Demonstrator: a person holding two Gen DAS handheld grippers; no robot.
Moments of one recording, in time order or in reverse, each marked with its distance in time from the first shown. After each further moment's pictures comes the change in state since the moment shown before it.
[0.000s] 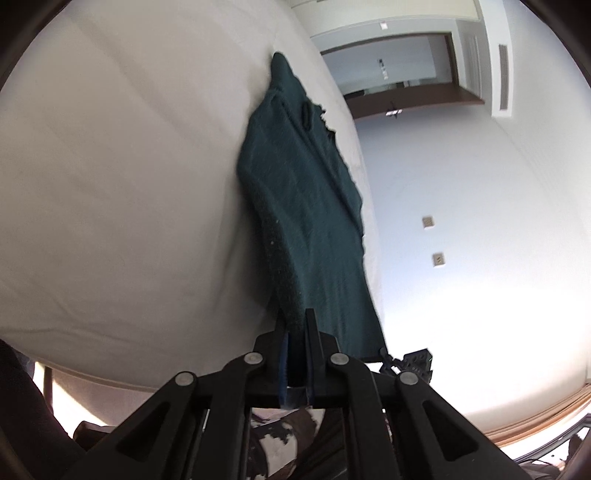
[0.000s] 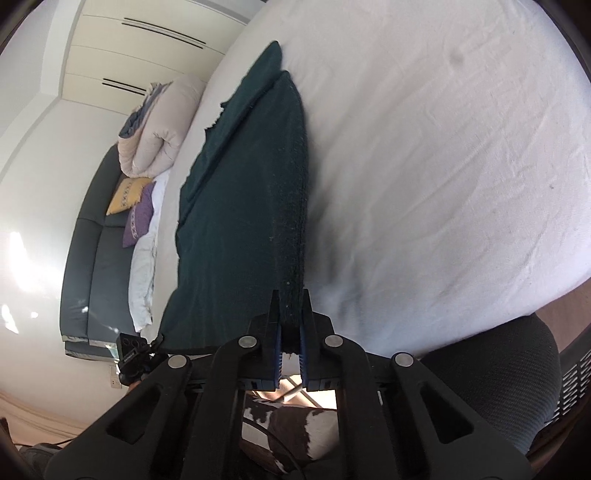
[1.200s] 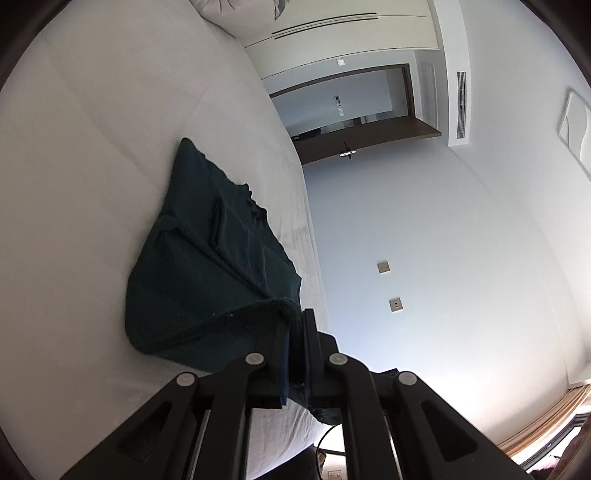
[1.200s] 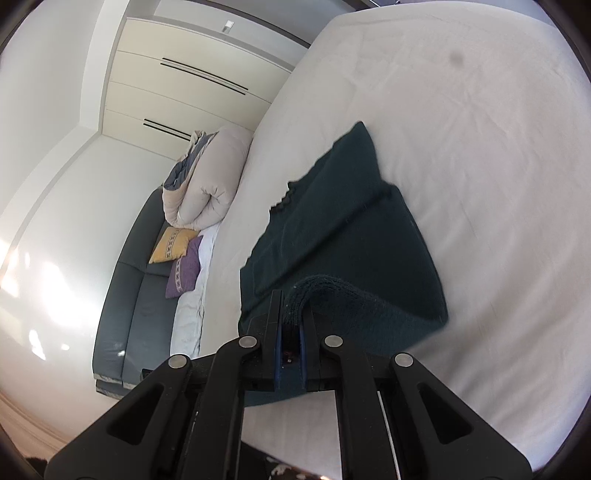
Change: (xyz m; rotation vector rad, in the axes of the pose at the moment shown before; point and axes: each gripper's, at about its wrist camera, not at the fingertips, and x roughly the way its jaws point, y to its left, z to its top) left arm 0.021 -0.083 0.145 0.059 -0.148 -0.156; right arm 0.028 0.092 0.160 -0.002 -0.174 0.145
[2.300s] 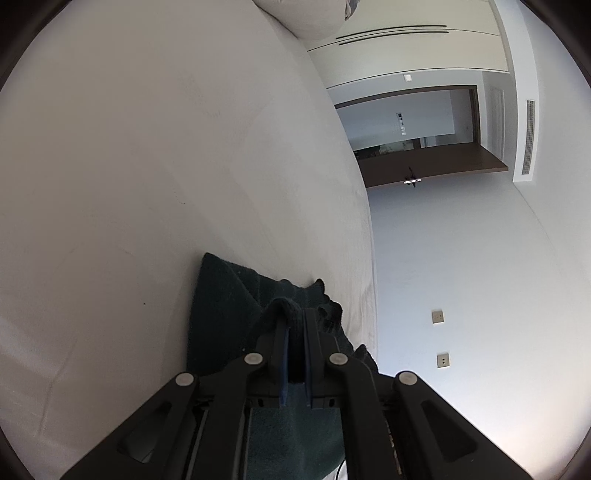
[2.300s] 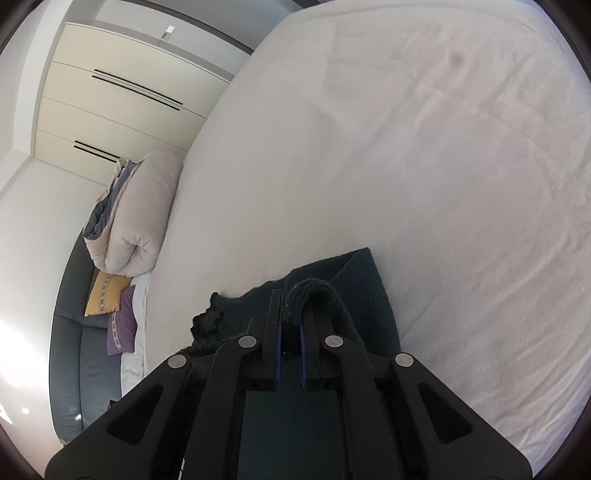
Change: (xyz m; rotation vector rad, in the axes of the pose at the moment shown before) left arm 0.162 0.092 0.168 -0.127 -0.027 0.212; right arm 0.242 -0.041 0.215 0.086 -0.019 -0.271
